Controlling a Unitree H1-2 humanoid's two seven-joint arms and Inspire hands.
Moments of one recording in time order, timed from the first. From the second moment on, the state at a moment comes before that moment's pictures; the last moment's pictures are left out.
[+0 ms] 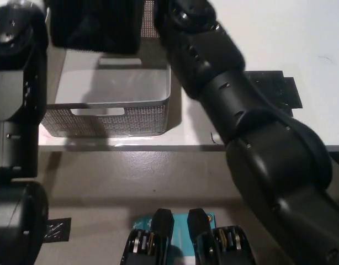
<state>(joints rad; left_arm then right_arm) -1.09 0.25 0.19 0.53 -0.10 0.25 -0.01 -1.52 0.18 -0.10 1.25 0.29 -0.14 -0.09</state>
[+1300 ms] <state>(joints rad) -1.04 0.57 -0.20 0.88 0.02 0.12 -0.32 -1.09 -0.26 0.26 0.89 0.00 0.04 0.07</state>
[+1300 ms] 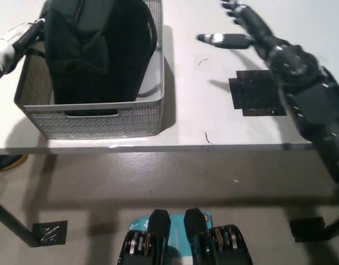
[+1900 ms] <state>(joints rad) -1.02 0.70 0.00 0.72 -0.05 0.12 -0.43 -0.90 -0.36 0.04 0.32 0.01 0.16 0.07</state>
